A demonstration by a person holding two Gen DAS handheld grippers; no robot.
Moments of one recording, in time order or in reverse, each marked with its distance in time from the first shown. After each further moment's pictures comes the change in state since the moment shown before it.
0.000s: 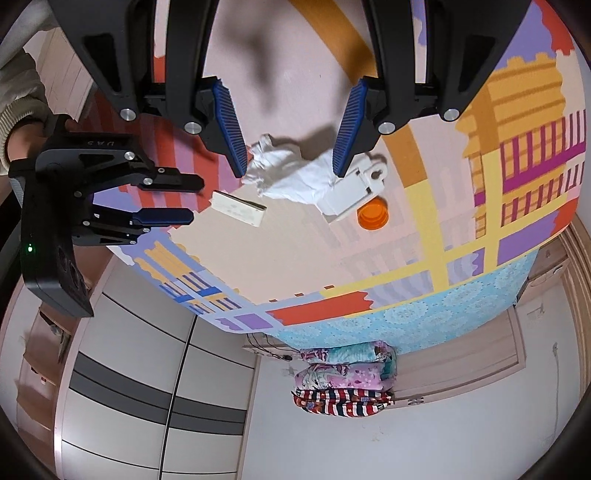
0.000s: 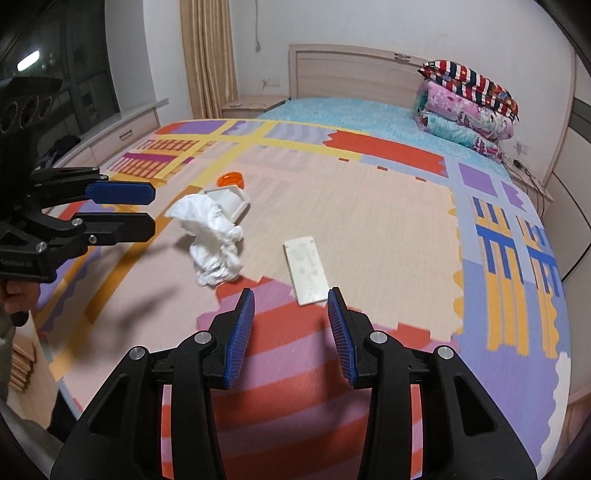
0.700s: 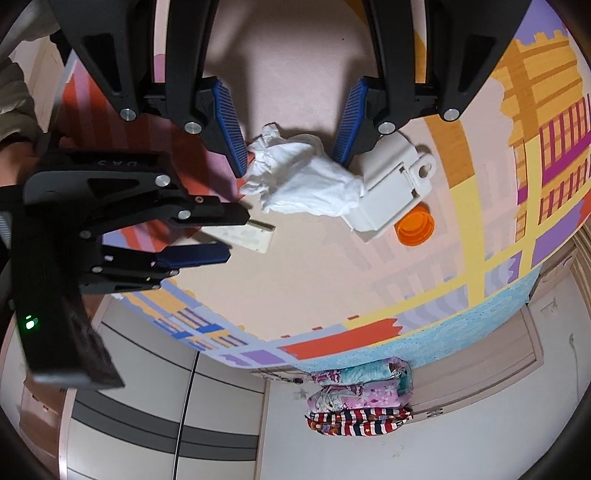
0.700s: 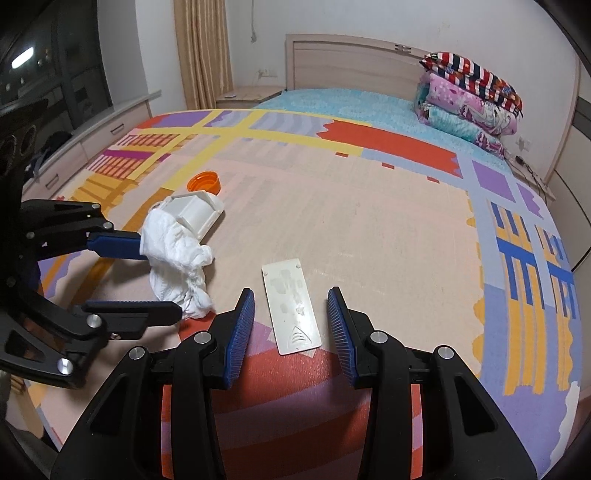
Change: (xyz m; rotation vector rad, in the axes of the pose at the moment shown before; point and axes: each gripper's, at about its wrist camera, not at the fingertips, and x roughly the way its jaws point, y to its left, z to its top) left arm 0.055 -0.014 -0.006 0.071 0.086 0.004; right arm 0.038 -0.007 0.018 0.002 0.033 -0.014
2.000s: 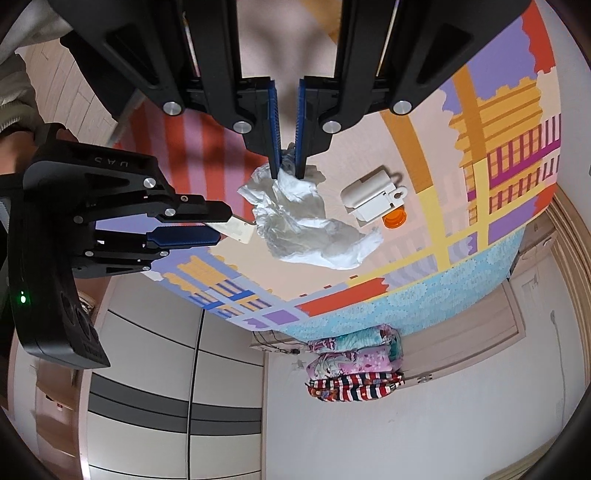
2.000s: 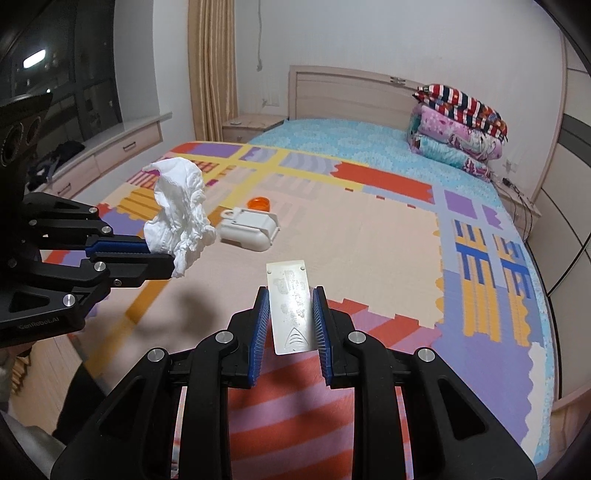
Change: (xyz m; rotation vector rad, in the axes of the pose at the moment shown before) left arm -0.104 -0.053 -0.020 0.035 -0.119 0.059; right arm -0.100 0.041 -0.026 -0.013 -0.115 -0.022
